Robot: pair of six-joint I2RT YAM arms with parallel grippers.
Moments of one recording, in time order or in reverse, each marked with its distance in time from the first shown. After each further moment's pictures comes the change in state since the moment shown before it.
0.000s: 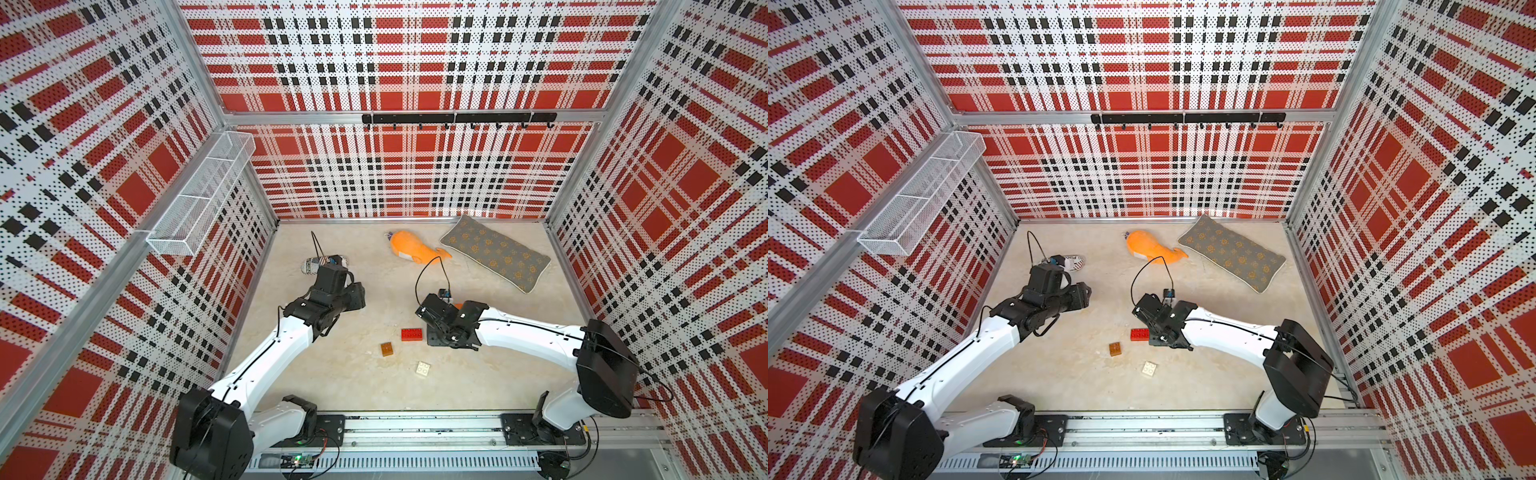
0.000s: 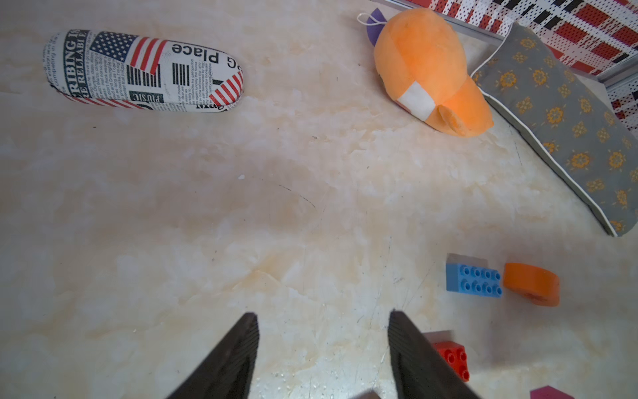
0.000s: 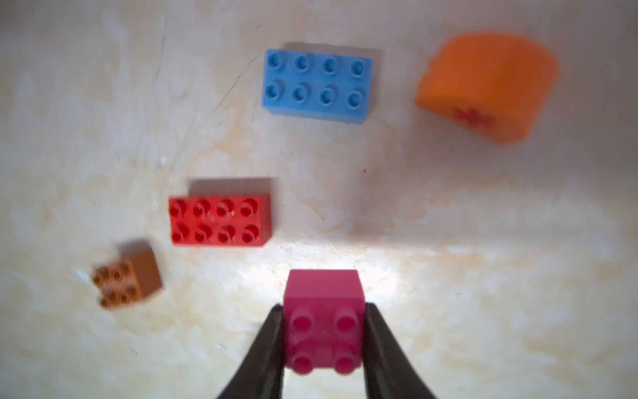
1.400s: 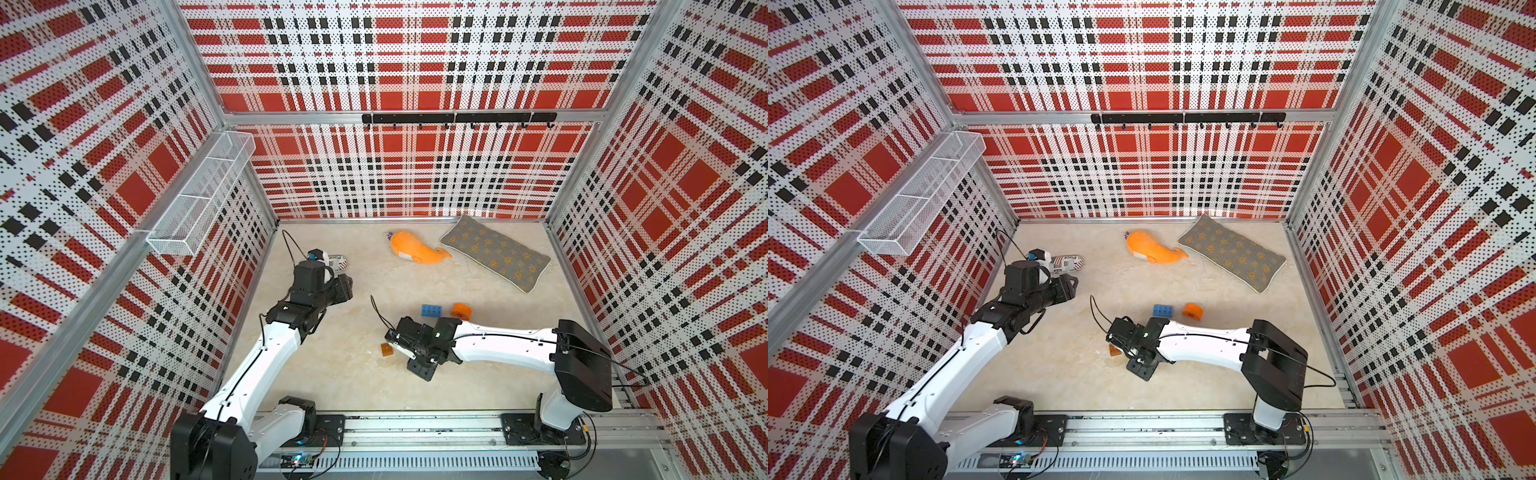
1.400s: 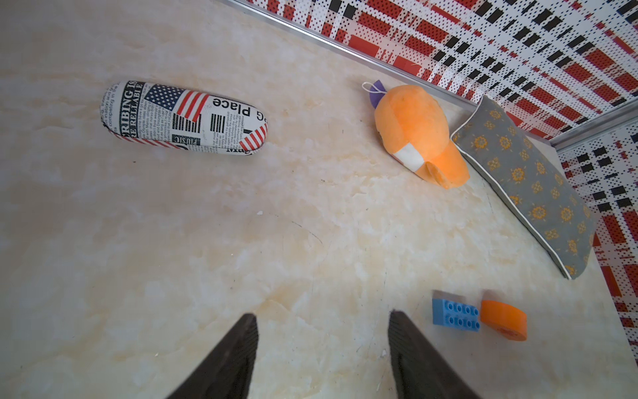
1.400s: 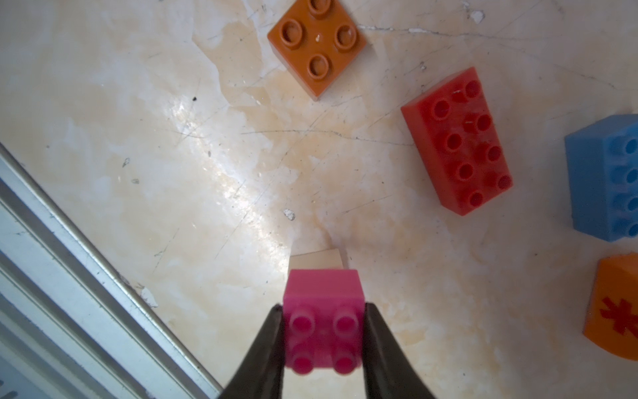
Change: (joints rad) left arm 0.152 -0.072 -0.013 0.054 0.111 0.014; right arm 0.195 0.132 0.079 -0.014 -0.118 -0.623
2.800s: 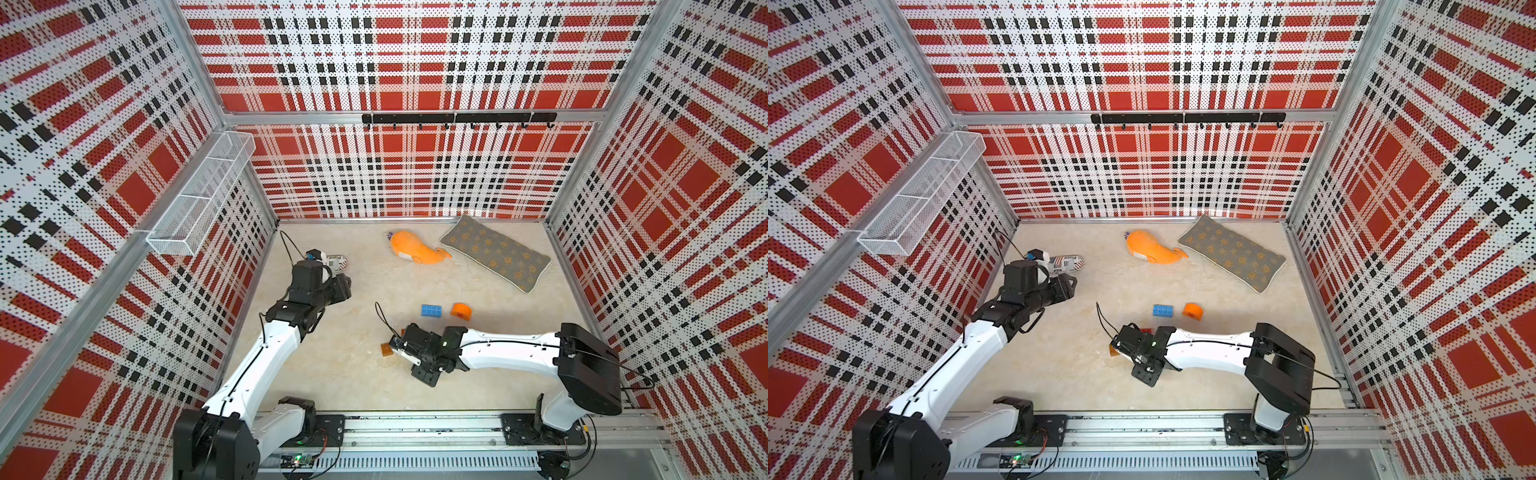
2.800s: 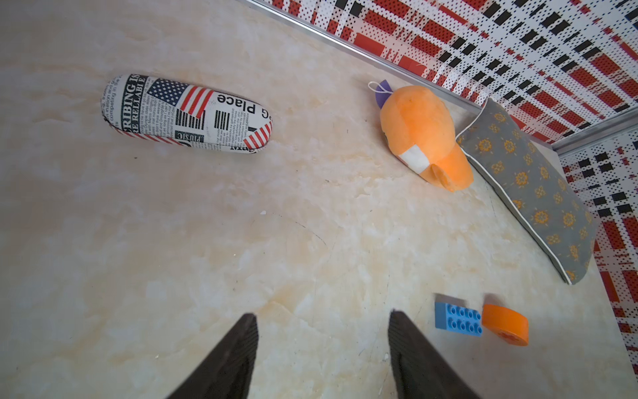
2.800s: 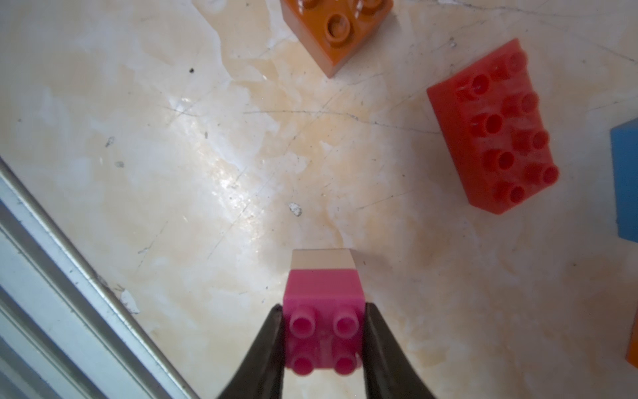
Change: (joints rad) left arm 0.026 0.019 -0.006 0.014 0.027 -0.003; right arm 0.009 -0.041 -0.142 0.152 -0.035 -0.014
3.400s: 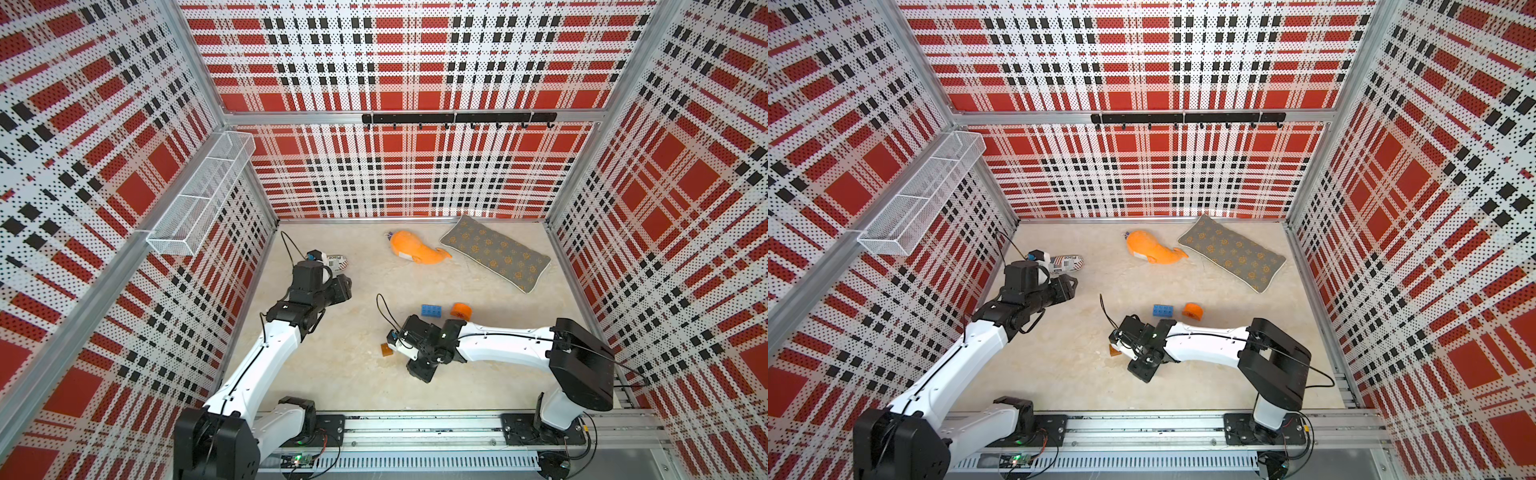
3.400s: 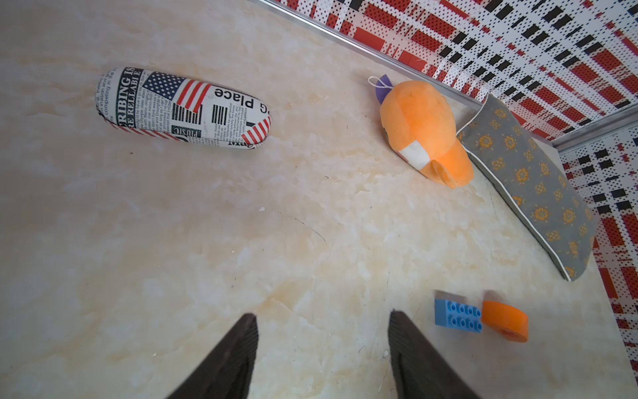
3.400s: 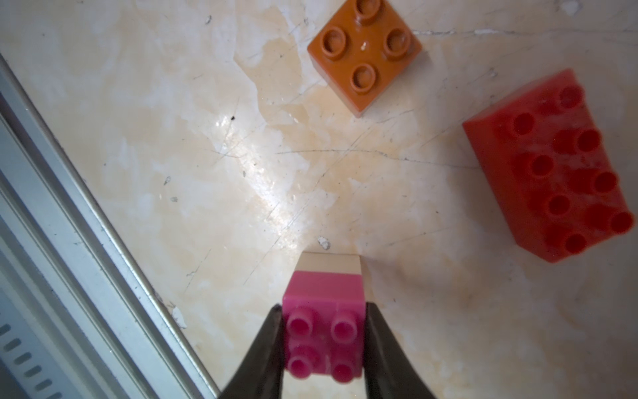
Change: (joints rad) left arm 0.000 0.002 -0.005 0.000 0.008 -0.001; right arm -0.072 0.050 0.034 0.031 -0.139 0.010
